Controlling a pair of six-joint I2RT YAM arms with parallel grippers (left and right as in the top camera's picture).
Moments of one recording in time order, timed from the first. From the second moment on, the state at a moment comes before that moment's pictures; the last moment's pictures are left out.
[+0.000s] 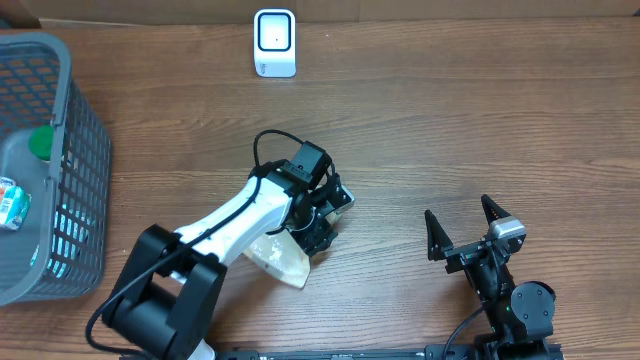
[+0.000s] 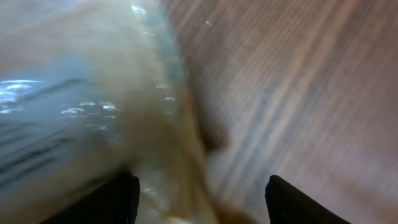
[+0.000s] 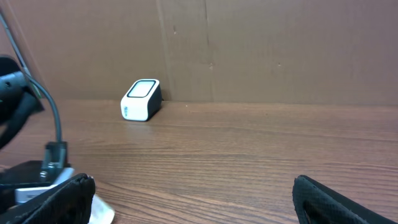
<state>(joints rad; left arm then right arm) -0.57 1.78 1.06 -0.73 0.23 0.34 0.14 0.01 0.02 -0.02 -0.15 0.10</state>
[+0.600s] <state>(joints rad) -0.49 1.85 1.09 -0.46 0.03 0.05 0.14 0.01 0.02 -0.02 -0.15 0.10</state>
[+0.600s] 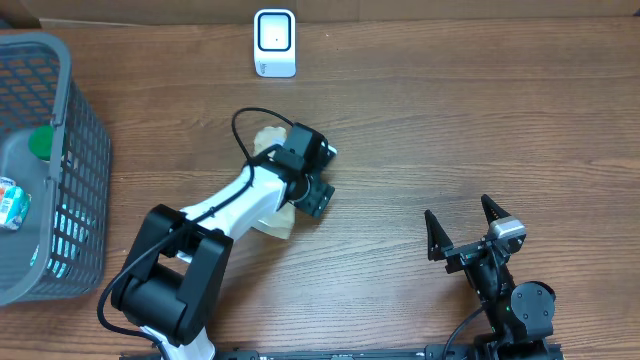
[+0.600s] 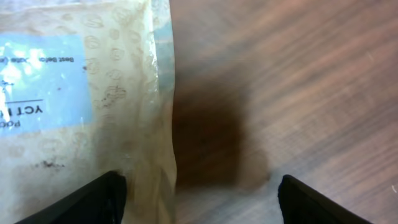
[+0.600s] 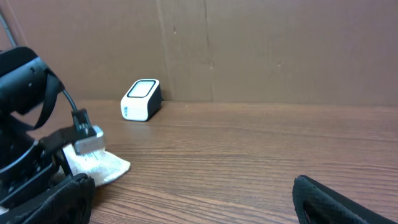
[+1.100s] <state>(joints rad) -0.46 1.84 1.77 -1.01 0.01 -0.03 0.14 0.01 0.02 -0.02 -0.15 0.10</state>
